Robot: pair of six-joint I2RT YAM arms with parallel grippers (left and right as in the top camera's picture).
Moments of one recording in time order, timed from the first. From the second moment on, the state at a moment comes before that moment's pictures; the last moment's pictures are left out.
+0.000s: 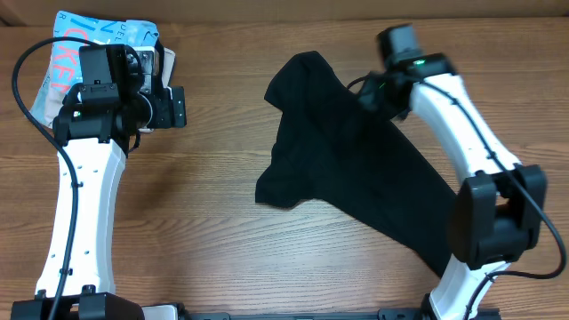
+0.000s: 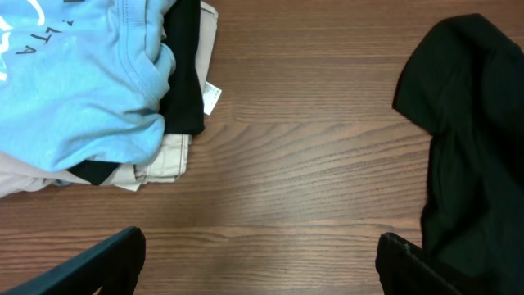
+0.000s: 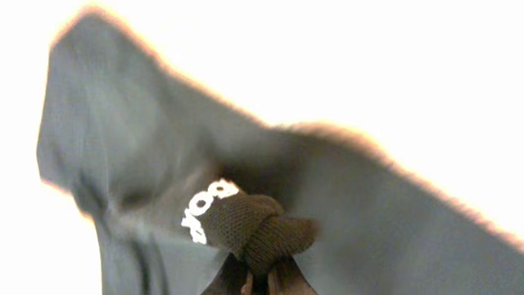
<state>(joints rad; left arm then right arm) 0.07 1.52 1.43 -0.83 0.09 0.03 0.16 1.97 1.68 -0.86 0.01 0.61</state>
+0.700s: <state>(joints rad) -0.02 1.52 1.43 -0.91 0.22 0.11 -0.10 1.89 1.73 -0.86 -0.02 0.52</state>
